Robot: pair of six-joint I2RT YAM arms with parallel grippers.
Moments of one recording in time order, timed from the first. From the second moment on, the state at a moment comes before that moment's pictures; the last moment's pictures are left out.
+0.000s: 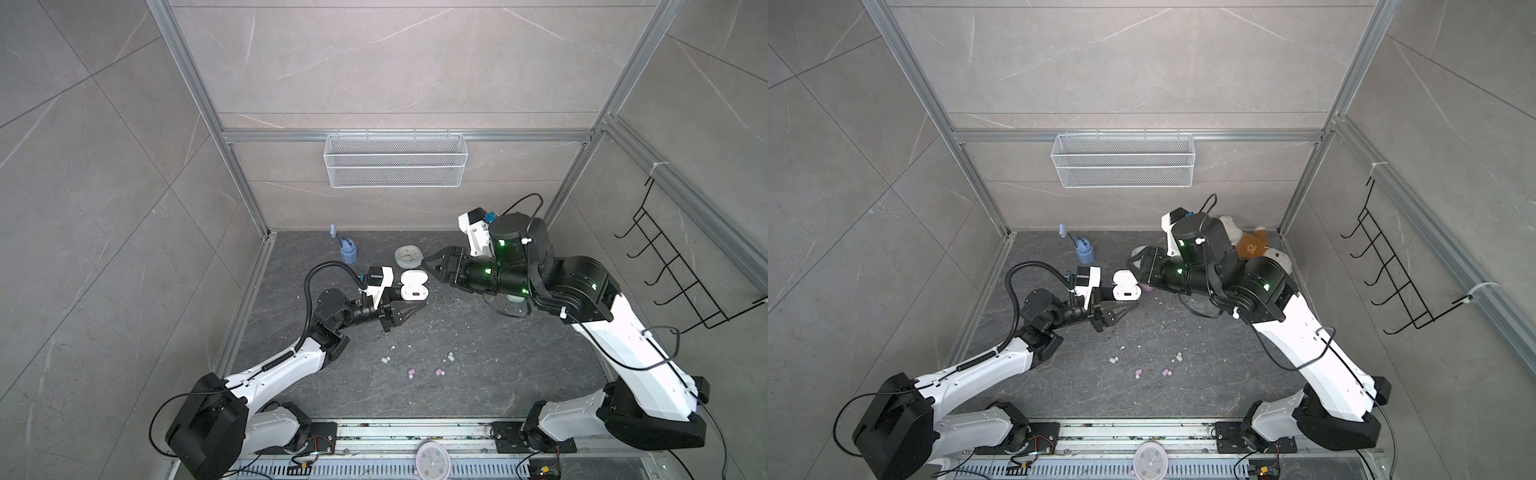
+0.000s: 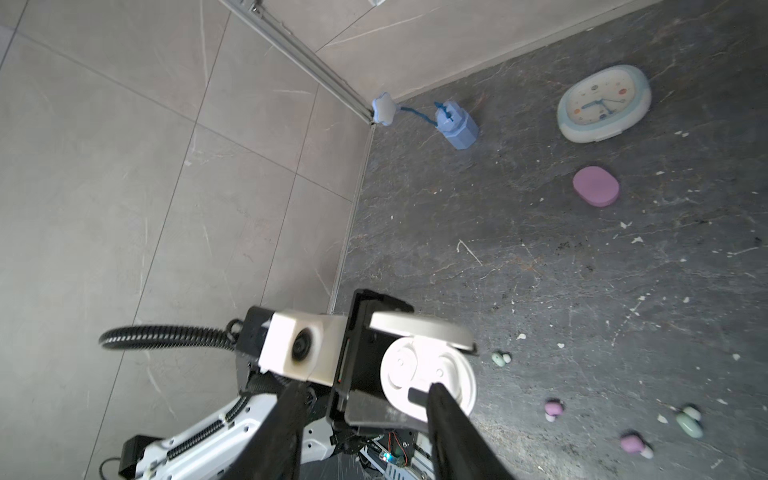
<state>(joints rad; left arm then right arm) -0.67 1.21 0.66 0.84 0.77 -0.30 0.85 1.43 2.00 -1.09 -0.04 0.88</state>
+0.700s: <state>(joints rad) -0.67 1.19 0.66 0.81 0.77 -0.30 0.81 1.63 2.14 -1.29 -0.20 0.79</state>
